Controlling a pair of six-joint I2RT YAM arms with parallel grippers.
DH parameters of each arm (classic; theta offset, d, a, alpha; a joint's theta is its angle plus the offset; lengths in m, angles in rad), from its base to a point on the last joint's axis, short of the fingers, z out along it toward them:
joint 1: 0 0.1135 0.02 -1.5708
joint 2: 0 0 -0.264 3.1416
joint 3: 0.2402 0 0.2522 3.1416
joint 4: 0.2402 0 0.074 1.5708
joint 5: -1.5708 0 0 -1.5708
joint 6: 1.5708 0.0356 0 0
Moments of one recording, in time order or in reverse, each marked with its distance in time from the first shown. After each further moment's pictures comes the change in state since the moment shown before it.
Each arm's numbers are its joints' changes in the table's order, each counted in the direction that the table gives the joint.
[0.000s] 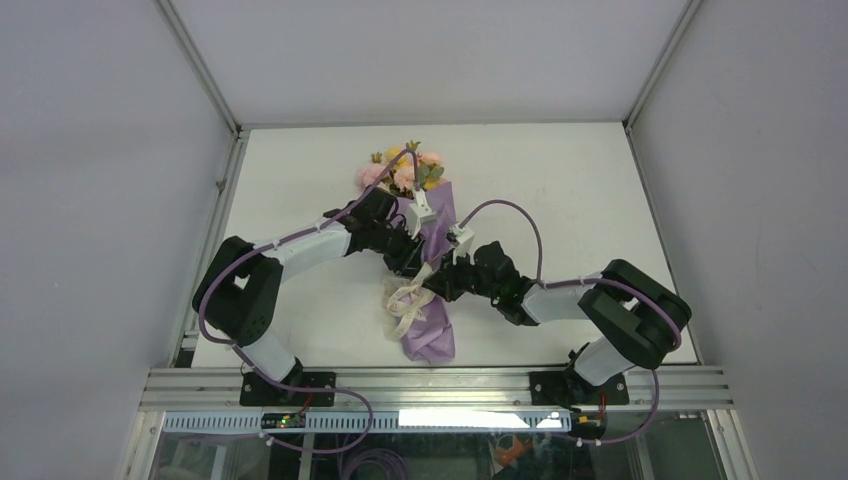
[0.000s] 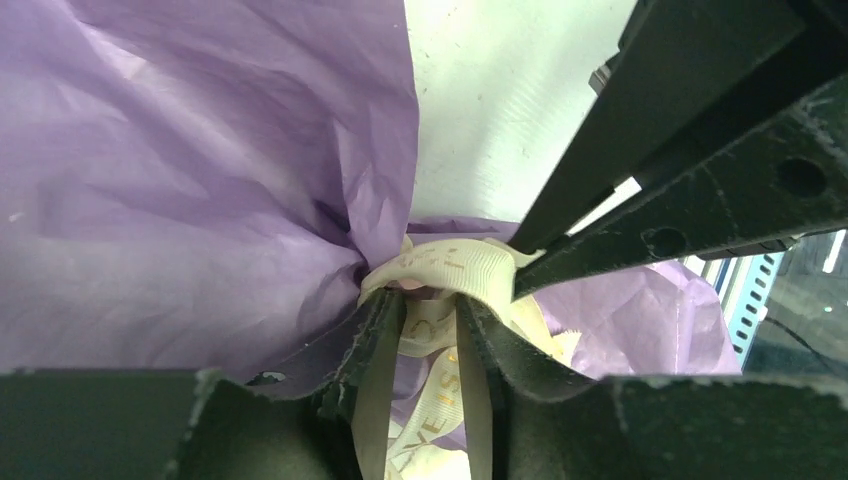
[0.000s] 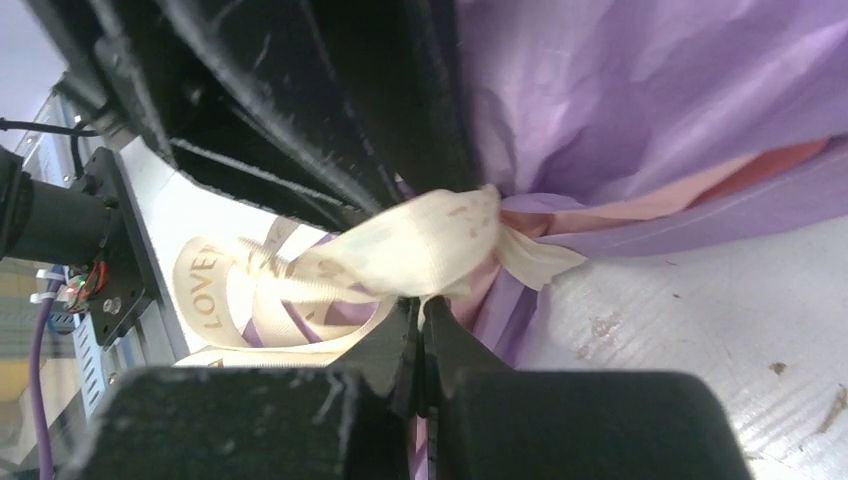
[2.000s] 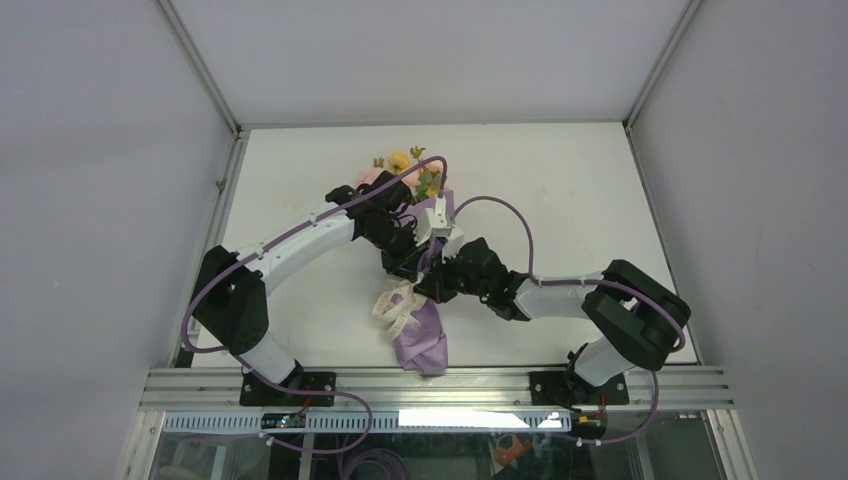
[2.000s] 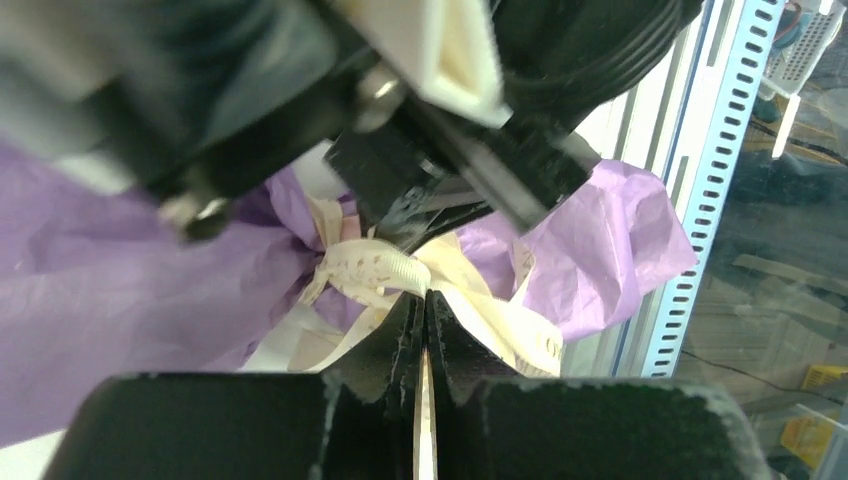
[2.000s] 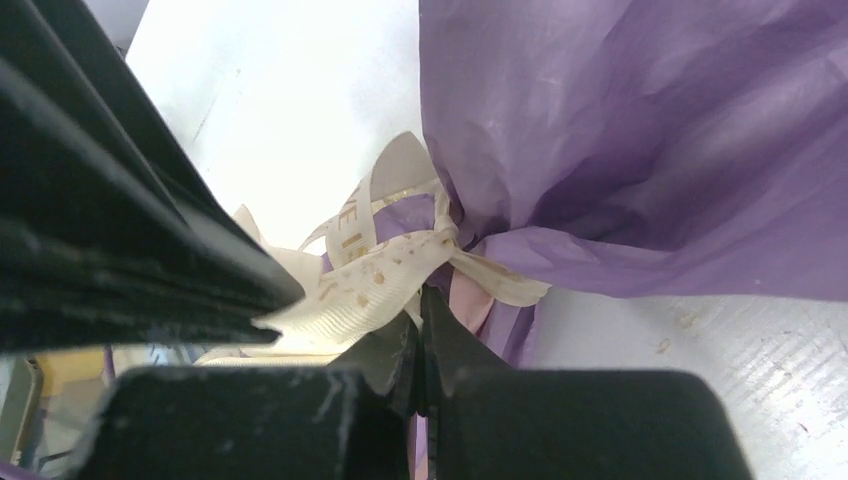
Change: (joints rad) left arm -0.093 -0.039 0.283 0.539 0.048 0.321; right arm 0.060 -0.012 0.117 0.213 -0.011 0.111
